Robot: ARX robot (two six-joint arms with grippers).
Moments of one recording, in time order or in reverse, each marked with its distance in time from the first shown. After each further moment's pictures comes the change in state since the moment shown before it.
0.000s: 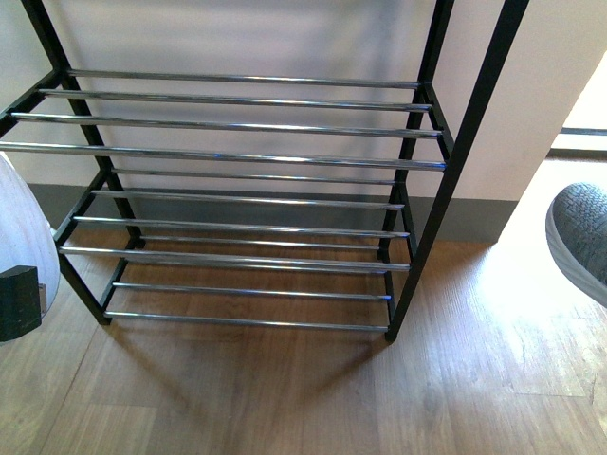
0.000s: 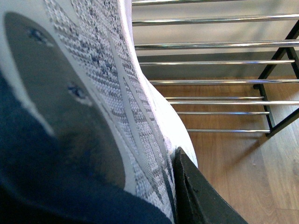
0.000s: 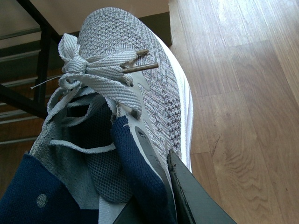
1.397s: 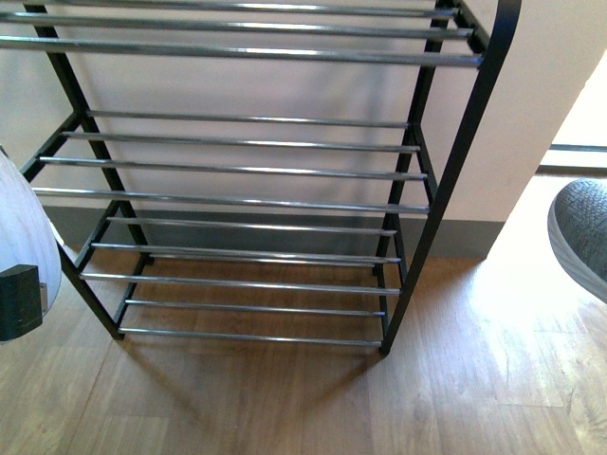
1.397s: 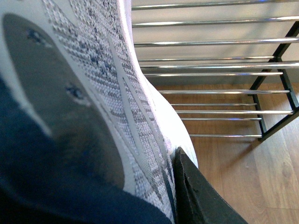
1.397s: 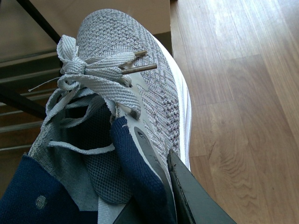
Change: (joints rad) left arm 0.000 0.000 -0.001 0.000 0.003 0.000; right arm 0.000 0.000 0.000 0.000 0.000 0.000
